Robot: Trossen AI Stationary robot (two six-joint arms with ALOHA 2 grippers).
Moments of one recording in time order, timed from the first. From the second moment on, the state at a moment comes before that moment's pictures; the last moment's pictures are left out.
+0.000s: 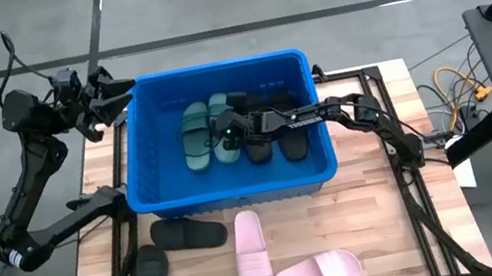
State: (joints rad) left arm 0.98 0.72 1.09 0.06 0.88 -0.60; right arm -0.24 2.26 1.70 -0.09 0.66 -0.48
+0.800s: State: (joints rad) left arm 0.98 0.72 1.08 0.06 0.88 -0.60; right arm -0.25 2.26 1.70 -0.12 0.58 -0.44
